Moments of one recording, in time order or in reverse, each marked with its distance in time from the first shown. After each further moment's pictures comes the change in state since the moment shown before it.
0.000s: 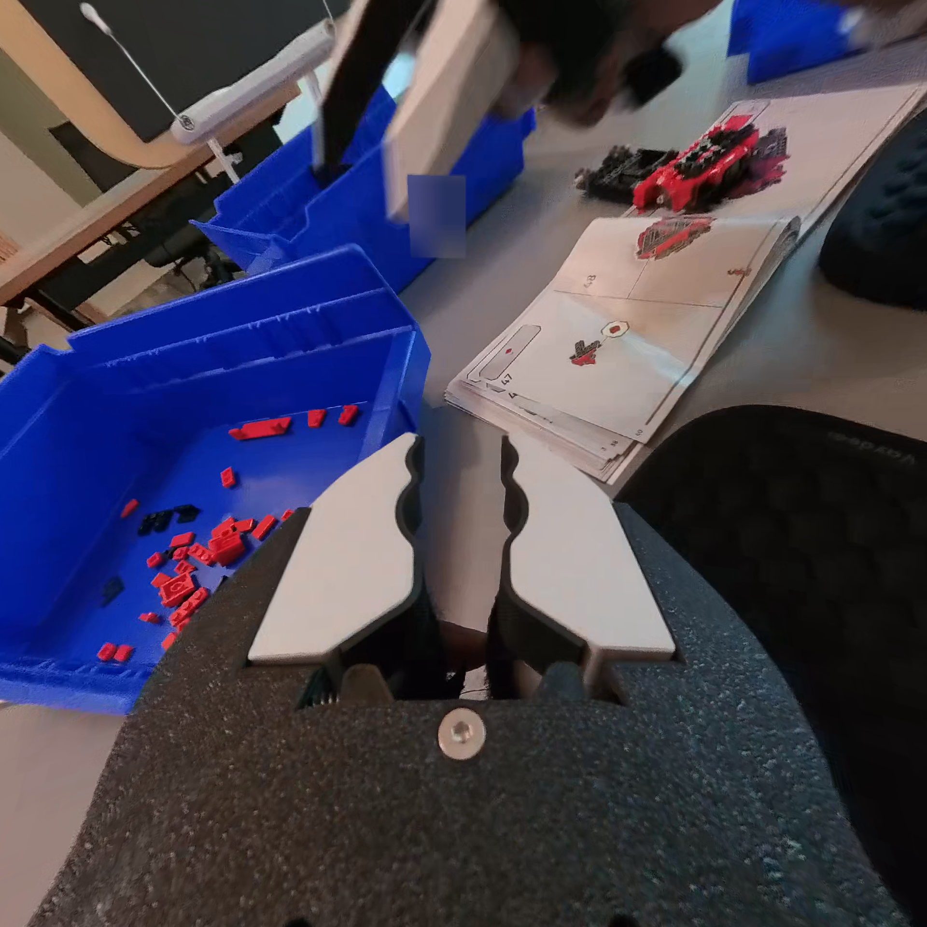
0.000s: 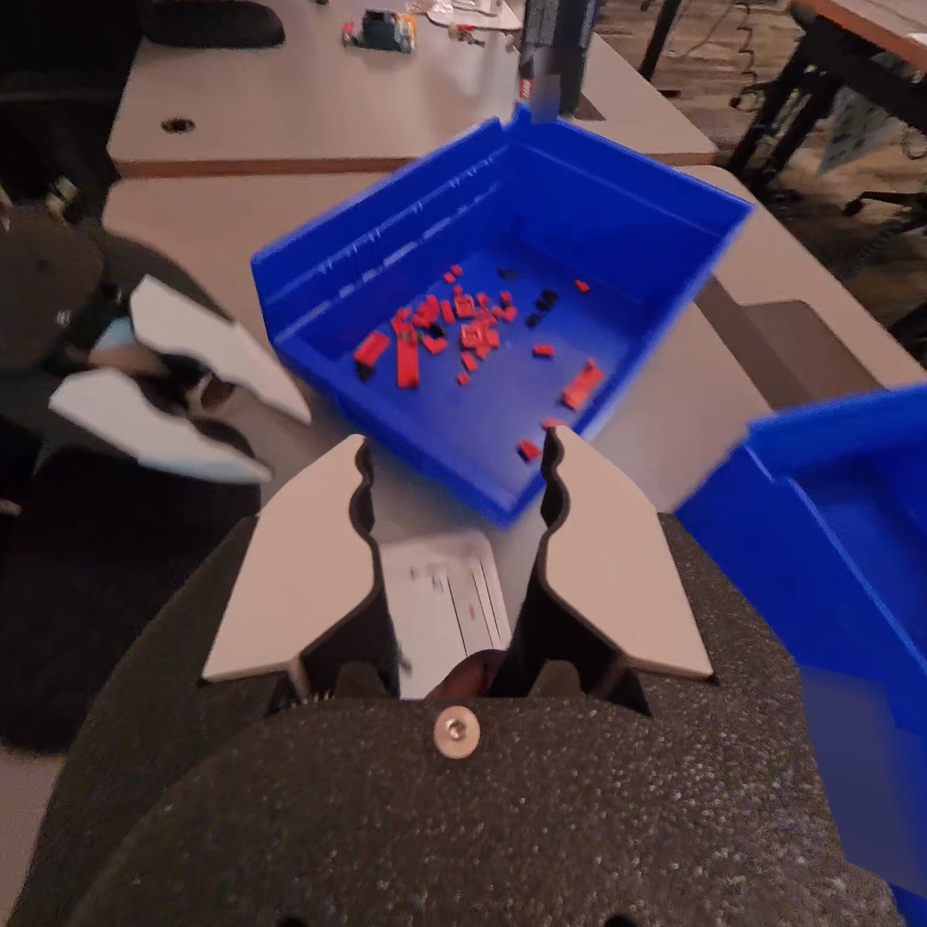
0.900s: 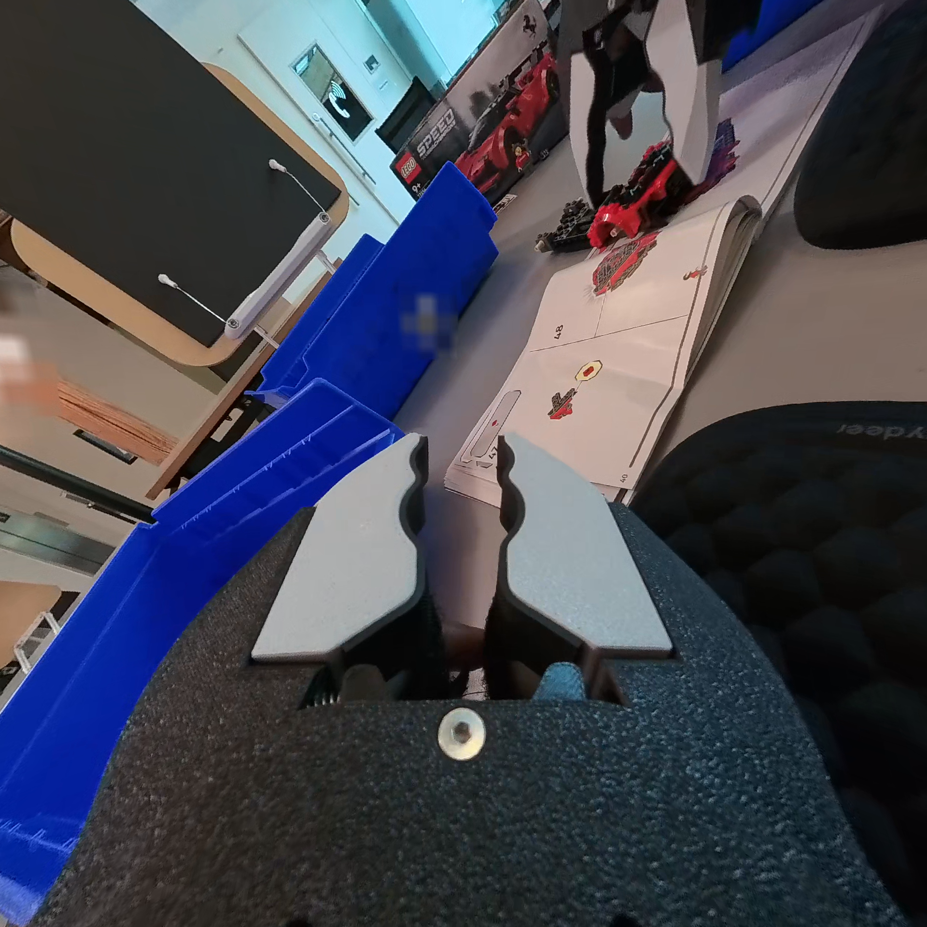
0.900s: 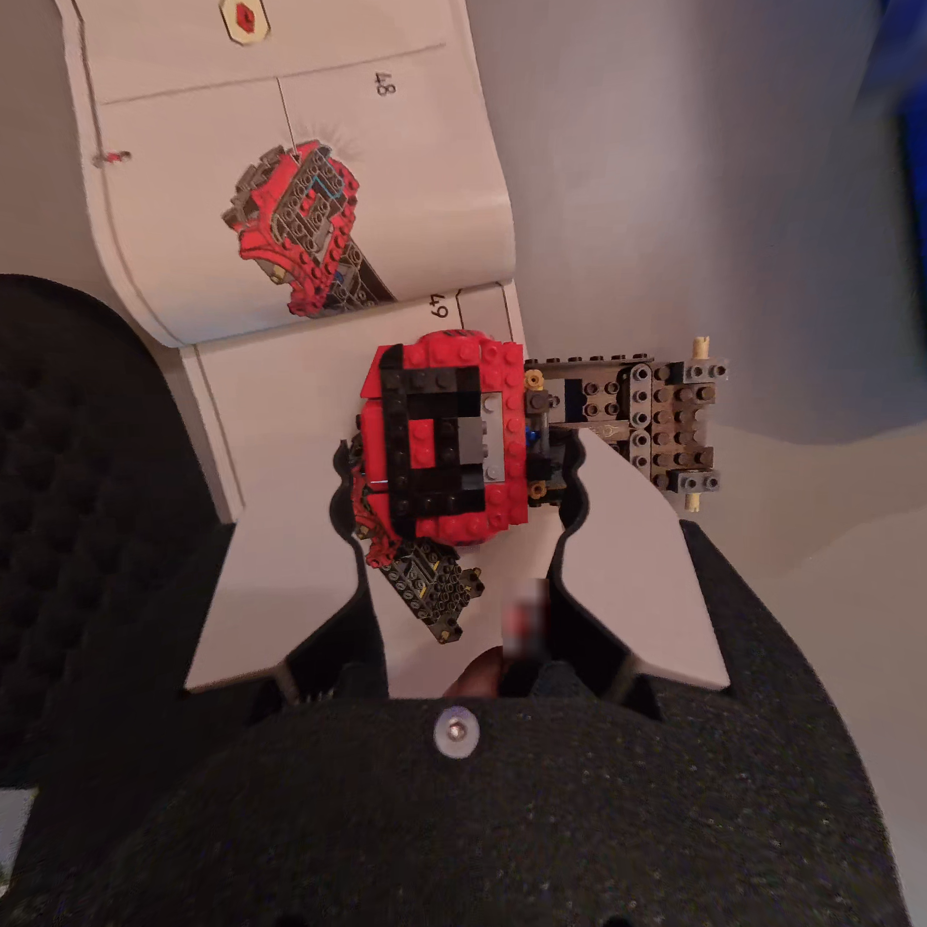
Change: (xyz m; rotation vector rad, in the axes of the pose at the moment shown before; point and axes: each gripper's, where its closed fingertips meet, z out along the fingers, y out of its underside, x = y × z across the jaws) left arm 0.032 -0.022 0.023 0.181 -0.072 0.342; right arm 0.035 0.225 -0.150 -0.619 -0.039 0.043
